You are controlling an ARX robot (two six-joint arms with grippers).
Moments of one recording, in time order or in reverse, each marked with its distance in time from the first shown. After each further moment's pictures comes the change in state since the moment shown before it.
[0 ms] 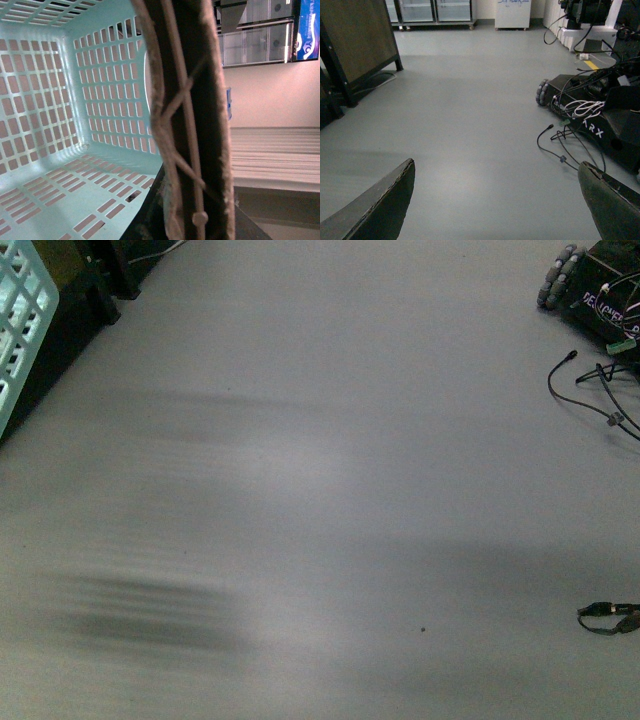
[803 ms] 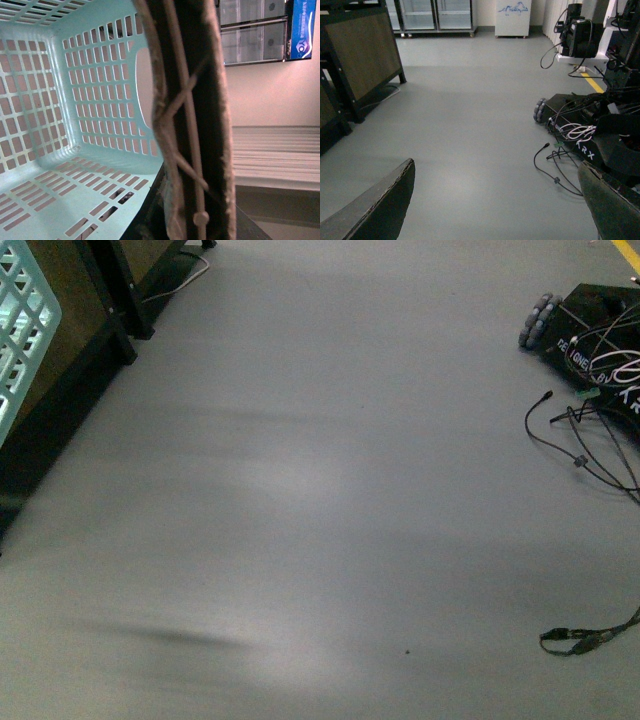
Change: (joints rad) left arm 0.000 0.000 0.000 -0.005 -0.001 0.005; right arm 0.000 0.000 0.000 0.000 0.000 0.000
